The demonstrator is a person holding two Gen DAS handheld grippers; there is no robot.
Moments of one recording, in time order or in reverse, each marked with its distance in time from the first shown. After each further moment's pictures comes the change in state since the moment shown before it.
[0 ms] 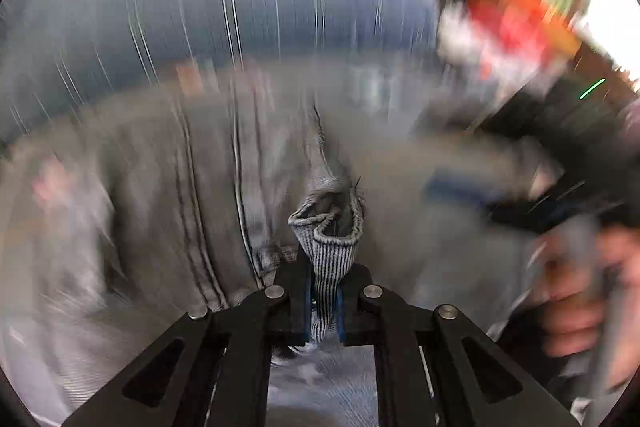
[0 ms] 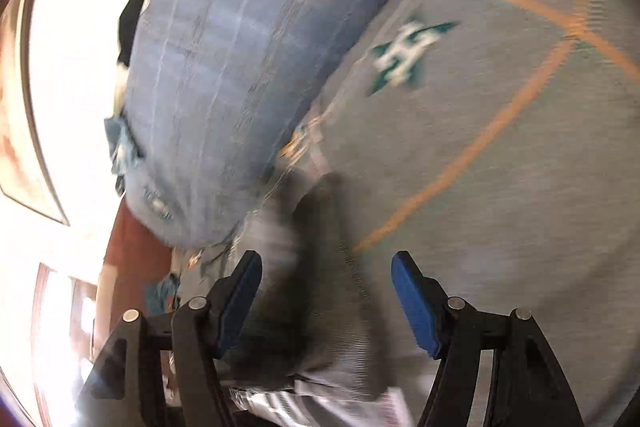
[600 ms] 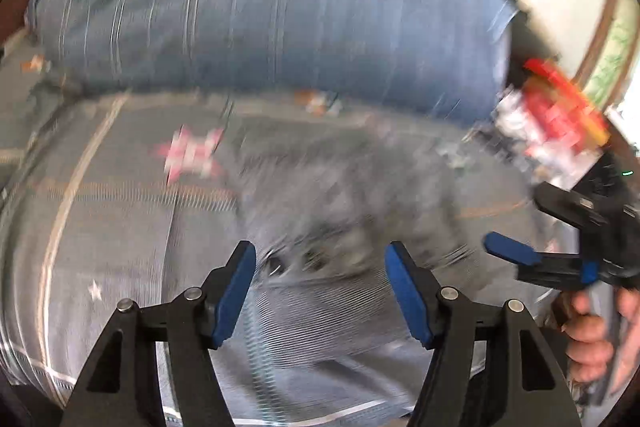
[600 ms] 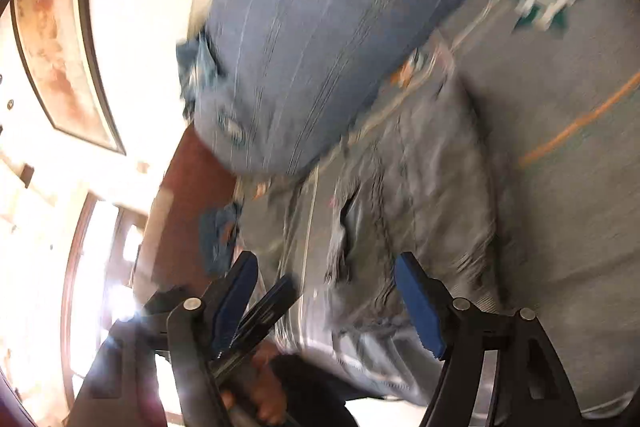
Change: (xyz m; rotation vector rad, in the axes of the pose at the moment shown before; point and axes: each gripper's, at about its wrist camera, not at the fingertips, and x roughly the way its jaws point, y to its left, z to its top) left arm -0.100 0.126 -0.033 -0.246 -0.124 0.085; right arm 0.042 0.085 -0.075 -0.186 0.257 0.158
